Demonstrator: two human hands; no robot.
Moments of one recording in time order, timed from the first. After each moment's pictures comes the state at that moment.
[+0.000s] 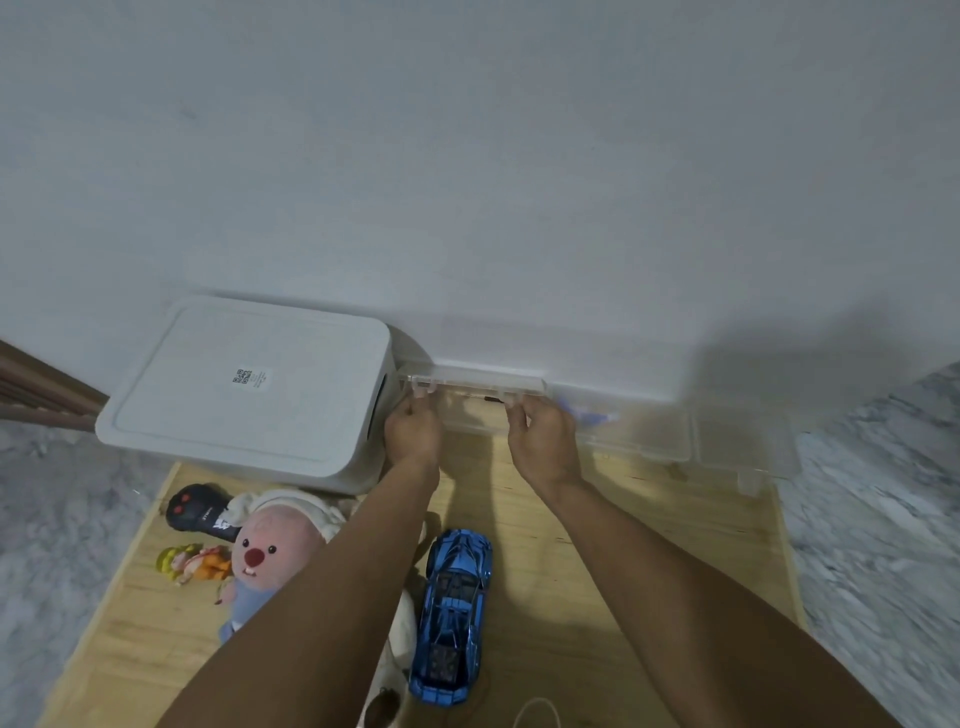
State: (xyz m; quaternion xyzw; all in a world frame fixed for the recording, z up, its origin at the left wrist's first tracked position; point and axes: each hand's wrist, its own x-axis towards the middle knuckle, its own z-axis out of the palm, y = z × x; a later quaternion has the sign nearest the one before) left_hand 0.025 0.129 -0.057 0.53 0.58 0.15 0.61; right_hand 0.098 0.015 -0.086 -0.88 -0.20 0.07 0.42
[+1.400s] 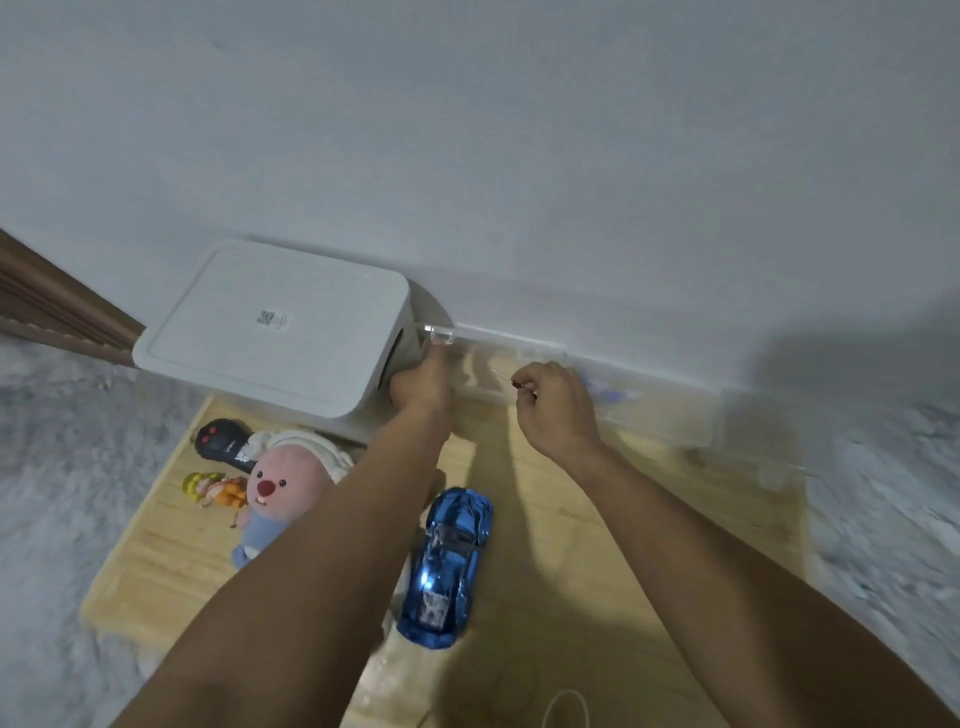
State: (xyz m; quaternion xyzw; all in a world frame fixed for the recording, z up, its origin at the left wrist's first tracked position) left_hand 0.032 0.127 -0.055 0.40 0.63 0.17 0.64; right_hand 0.104 0.000 -0.071 -0.89 -0.31 0.14 0.30
